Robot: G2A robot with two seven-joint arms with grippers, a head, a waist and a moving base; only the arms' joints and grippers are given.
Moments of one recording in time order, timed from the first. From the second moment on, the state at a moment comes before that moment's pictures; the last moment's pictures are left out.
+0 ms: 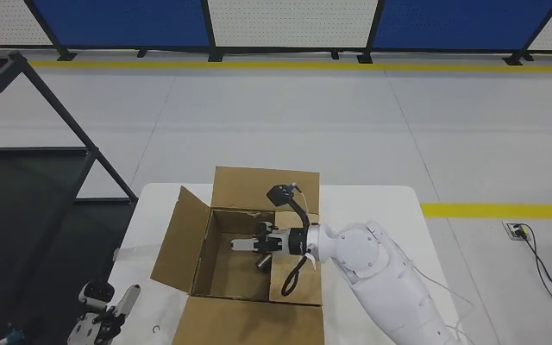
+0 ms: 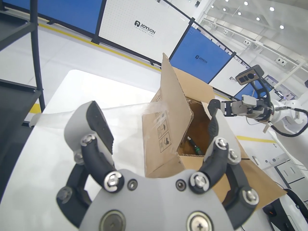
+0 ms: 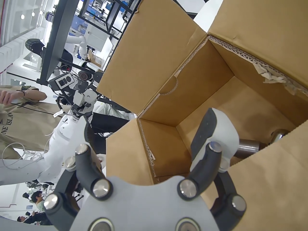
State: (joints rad) left arm 1.89 -1.17 -1.91 -2.09 0.60 -0.35 0.06; right arm -0.59 -1.42 0.99 -1.29 -0.20 -0.25 0.92
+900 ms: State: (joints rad) left arm 1.46 -1.10 -1.87 -2.27 0.03 -0.22 -0.71; right arm -0.95 -1.30 1.44 -1.54 0.07 -0.52 1.06
